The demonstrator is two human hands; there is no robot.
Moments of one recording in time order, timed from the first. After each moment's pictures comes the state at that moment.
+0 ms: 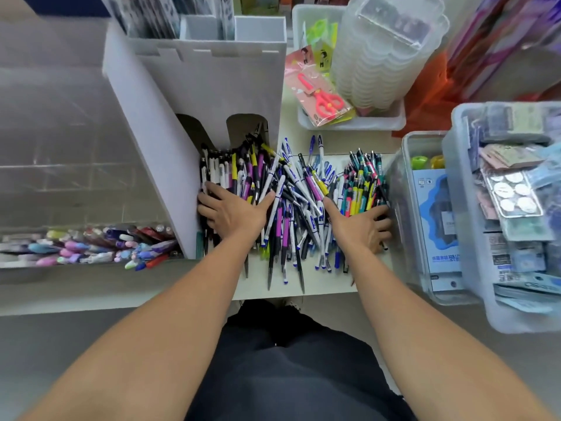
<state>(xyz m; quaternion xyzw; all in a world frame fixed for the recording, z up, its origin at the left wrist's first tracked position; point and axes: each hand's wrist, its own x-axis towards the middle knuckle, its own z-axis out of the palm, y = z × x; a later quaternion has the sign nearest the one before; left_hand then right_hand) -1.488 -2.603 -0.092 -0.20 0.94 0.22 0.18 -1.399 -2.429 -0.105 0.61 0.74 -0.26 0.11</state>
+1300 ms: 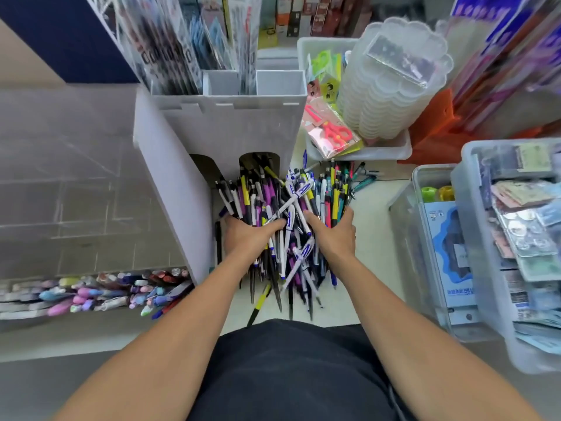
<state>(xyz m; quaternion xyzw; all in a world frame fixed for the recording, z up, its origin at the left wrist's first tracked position) -1.523 -2.620 -0.099 -0.21 0.84 0.42 0.29 -1.451 -2.465 -0.090 0.50 0.70 -0.50 0.07</state>
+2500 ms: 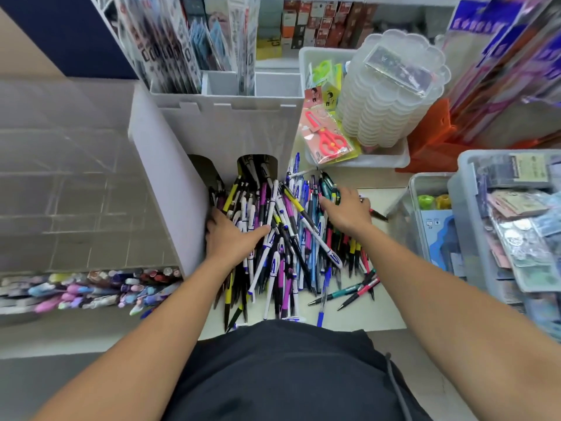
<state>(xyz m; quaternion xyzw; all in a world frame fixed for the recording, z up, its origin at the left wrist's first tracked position) -1.527 -2.640 -0.087 -0.12 0.89 0.34 0.27 -1.498 -2.382 -0.108 0.31 0.89 -0.26 0.22</state>
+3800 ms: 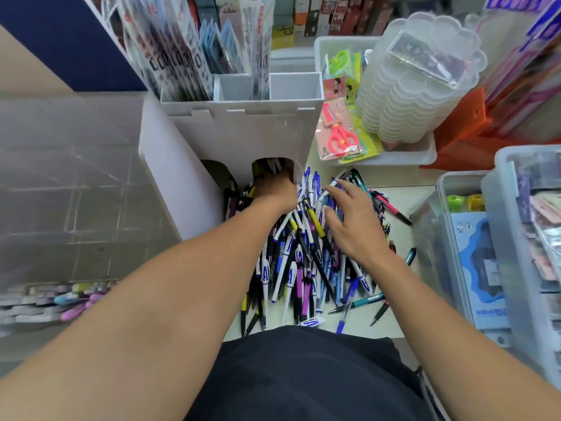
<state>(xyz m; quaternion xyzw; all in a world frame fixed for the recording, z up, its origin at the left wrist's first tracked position) -1.620 -2.558 -0.109 0.12 0.93 0.14 0.32 -1.474 -2.432 -0.070 0.17 0.93 -0.31 0.06</state>
